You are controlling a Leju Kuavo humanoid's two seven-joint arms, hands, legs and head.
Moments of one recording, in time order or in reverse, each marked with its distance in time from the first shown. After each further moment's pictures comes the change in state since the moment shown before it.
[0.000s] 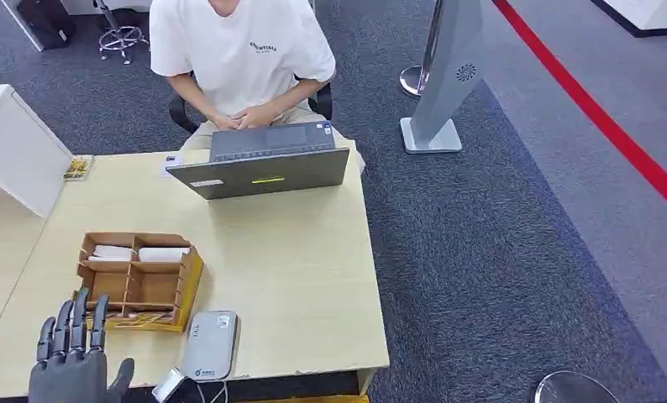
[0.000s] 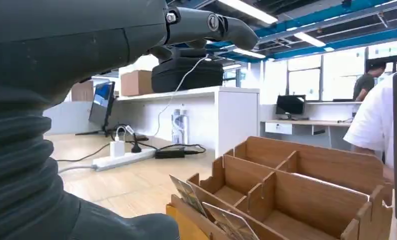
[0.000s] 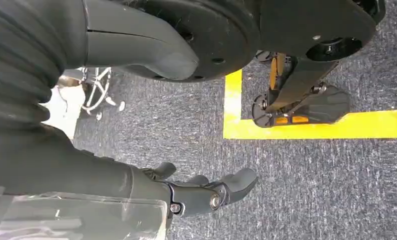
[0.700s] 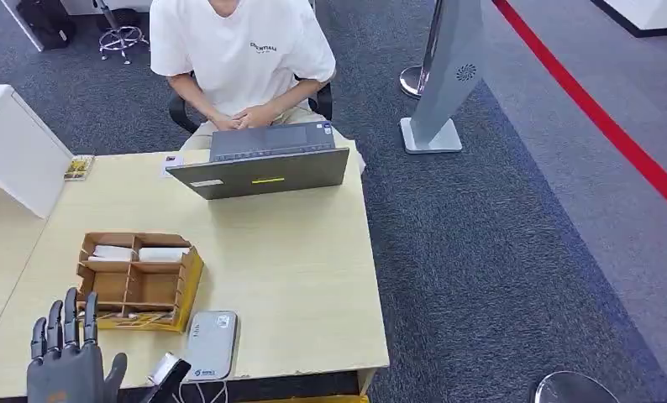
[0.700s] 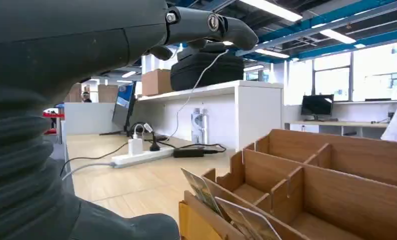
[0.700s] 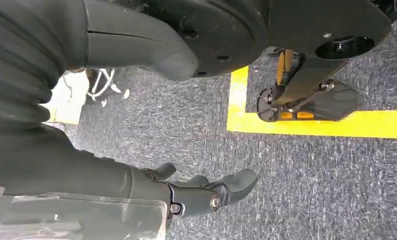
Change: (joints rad) left arm -0.056 -0.123 0.122 0.130 -0.047 0.036 -0.072; right arm -0.001 0.000 0.012 0.000 0.055 0.003 0.012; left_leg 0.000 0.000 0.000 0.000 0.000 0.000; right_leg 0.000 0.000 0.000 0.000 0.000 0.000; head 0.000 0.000
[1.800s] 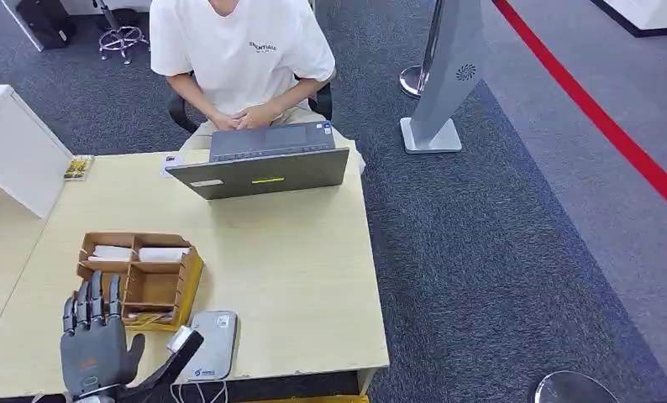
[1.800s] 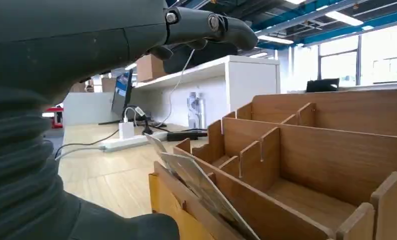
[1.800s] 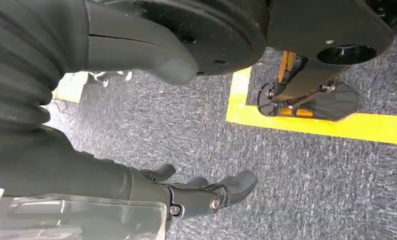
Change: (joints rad) left arm -0.177 -0.050 0.022 0.257 -0.001 0.031 -0.020; right arm -0.006 0.000 0.050 -0.001 0.051 0.014 0.003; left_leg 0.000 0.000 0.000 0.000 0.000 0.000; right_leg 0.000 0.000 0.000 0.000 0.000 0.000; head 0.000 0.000
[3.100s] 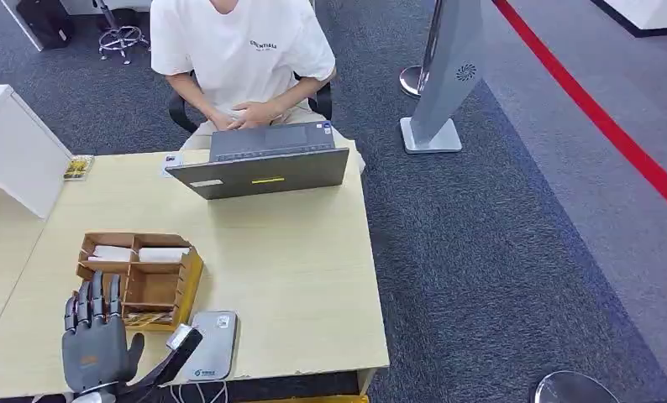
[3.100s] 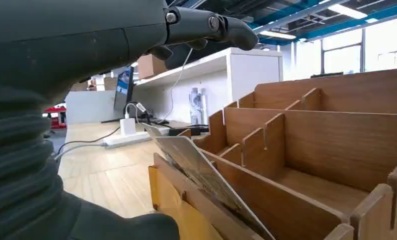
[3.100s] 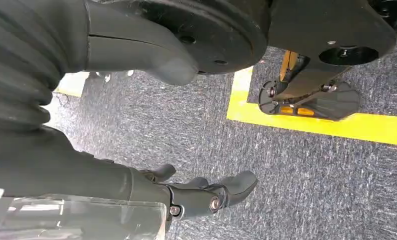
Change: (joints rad) left arm -0.024 -0.001 0.017 0.052 0.003 0.006 -0.008; right arm -0.001 0.000 0.014 -0.002 0.011 0.000 0.005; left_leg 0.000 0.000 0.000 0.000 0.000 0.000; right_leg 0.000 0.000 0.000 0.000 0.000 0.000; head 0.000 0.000
